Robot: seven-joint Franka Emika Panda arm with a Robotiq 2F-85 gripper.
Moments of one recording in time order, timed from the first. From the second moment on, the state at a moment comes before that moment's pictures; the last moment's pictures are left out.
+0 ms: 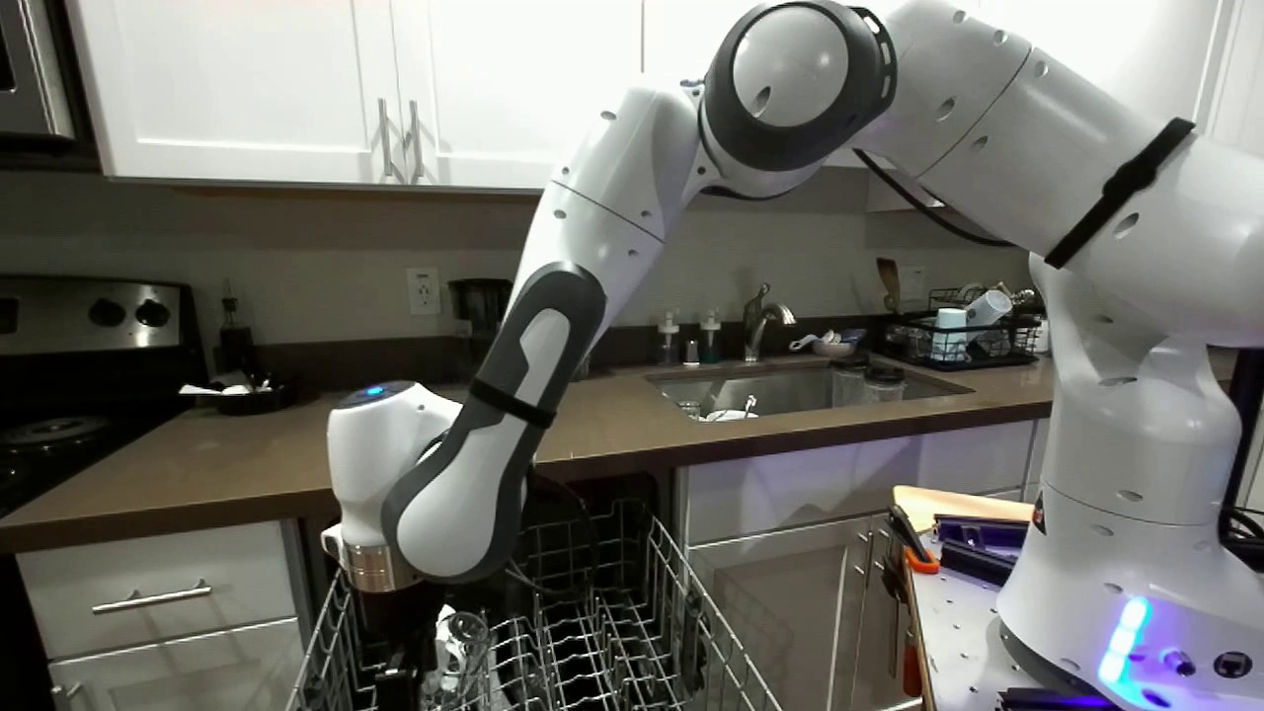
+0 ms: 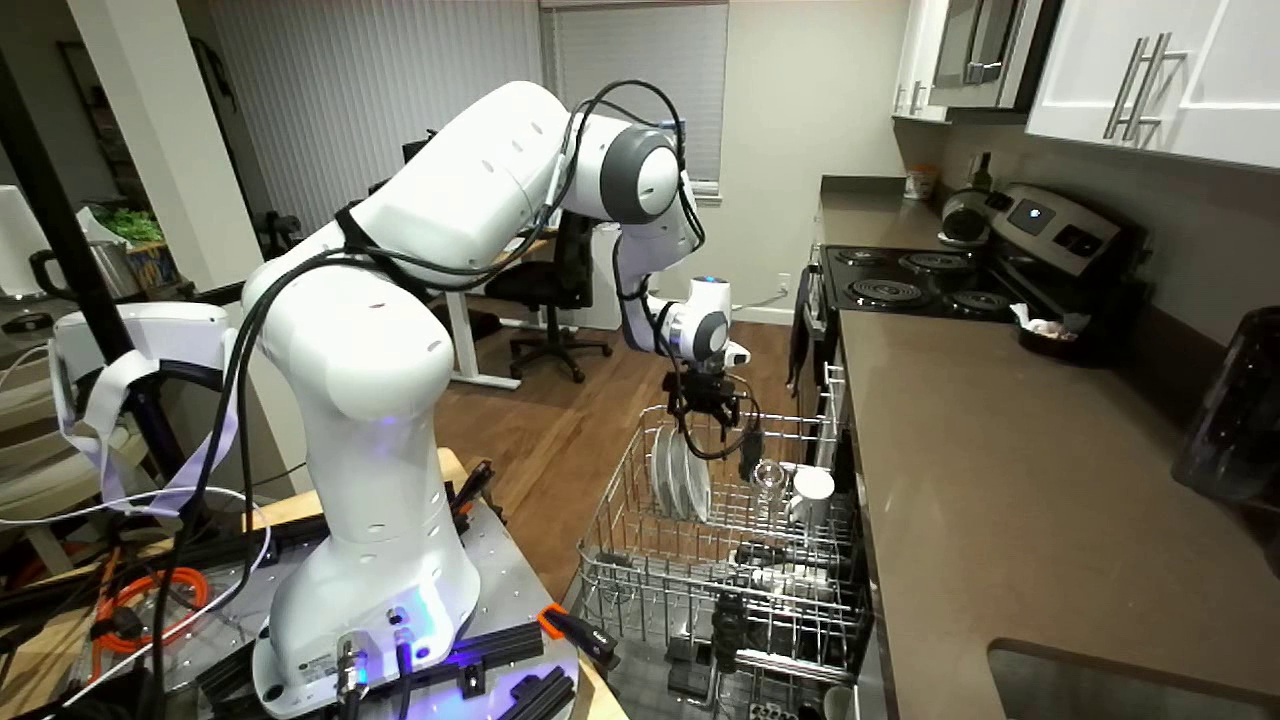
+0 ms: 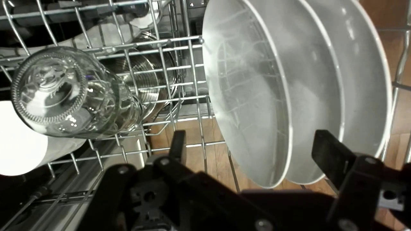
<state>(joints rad) 0.20 0.97 0.10 -1.68 -0.21 2.63 -0.12</state>
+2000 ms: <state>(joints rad) -0.15 1.04 0.39 -1.71 -0.12 2.65 -0.52</state>
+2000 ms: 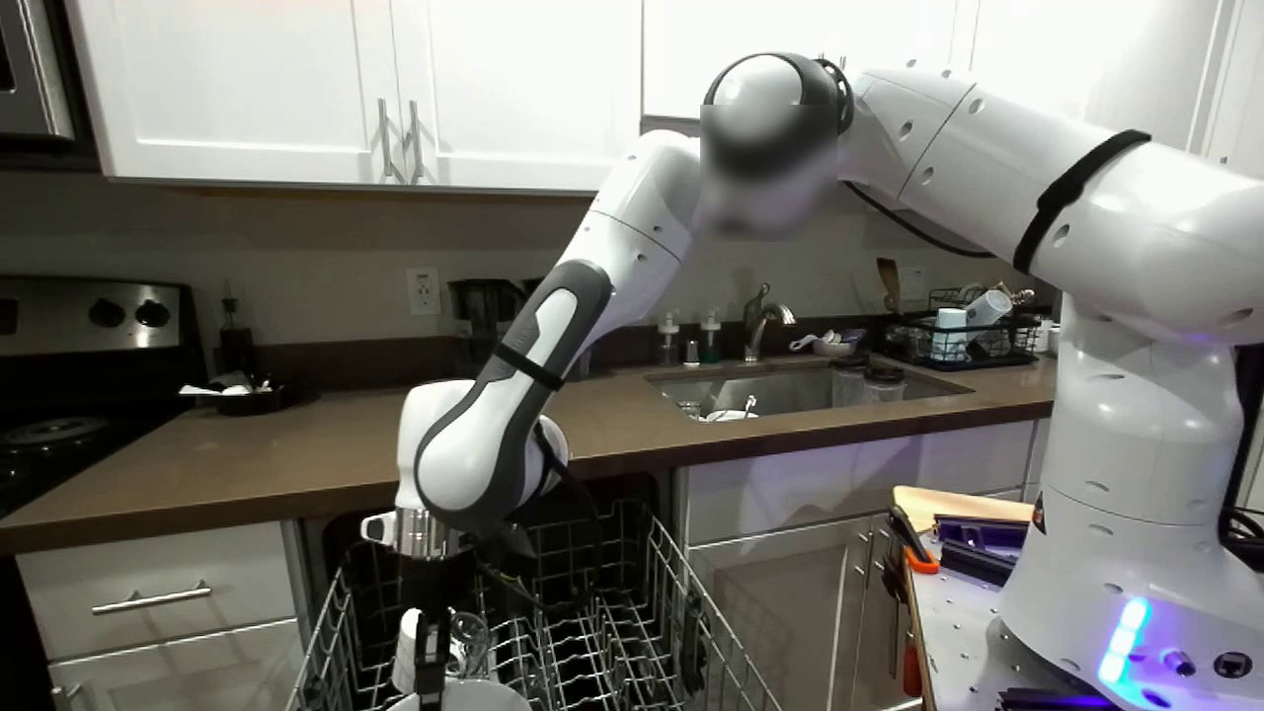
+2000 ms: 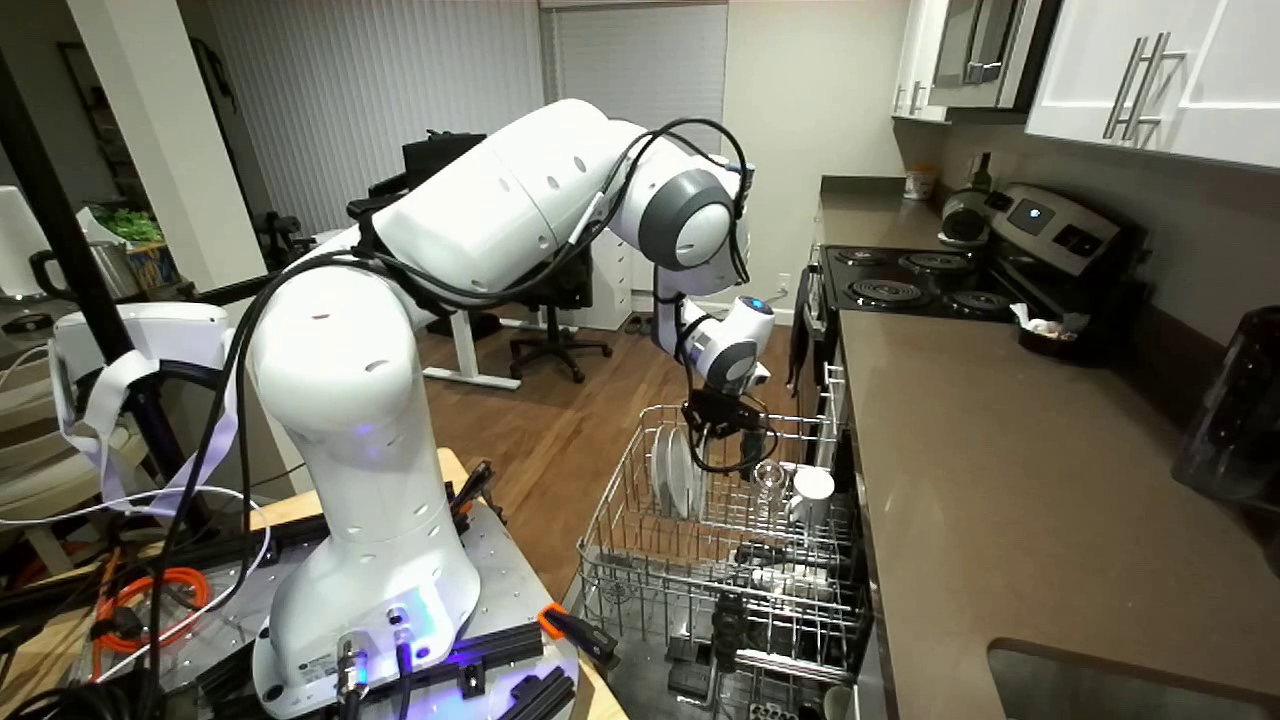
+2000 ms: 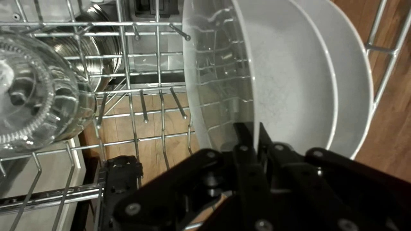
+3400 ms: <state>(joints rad) -0.05 0.68 0.35 -2.00 -0.07 2.65 -0.39</state>
